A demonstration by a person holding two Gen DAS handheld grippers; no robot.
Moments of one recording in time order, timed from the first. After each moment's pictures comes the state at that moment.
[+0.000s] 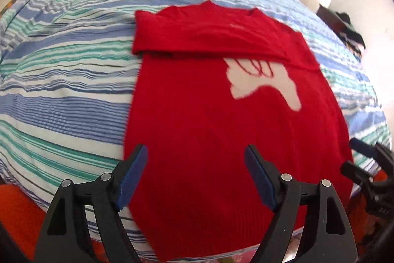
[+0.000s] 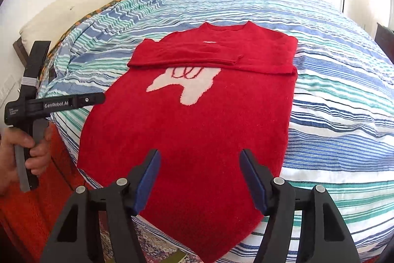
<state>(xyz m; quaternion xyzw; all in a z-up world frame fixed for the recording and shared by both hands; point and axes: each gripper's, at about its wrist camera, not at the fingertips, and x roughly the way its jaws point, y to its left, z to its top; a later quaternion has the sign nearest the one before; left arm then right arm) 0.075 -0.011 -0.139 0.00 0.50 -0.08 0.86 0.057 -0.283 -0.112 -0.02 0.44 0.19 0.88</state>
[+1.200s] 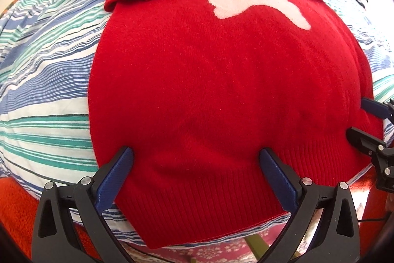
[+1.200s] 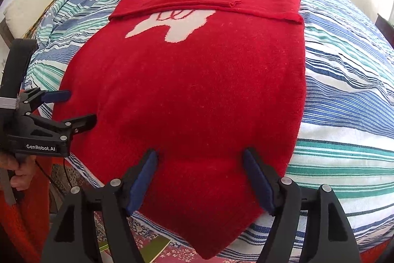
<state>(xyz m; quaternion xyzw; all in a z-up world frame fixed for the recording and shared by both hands) 0.063 -0.035 -0.185 0.08 0.54 -0.07 0.83 0.055 -0.275 -0.169 -0.05 0.51 0.16 0.84</state>
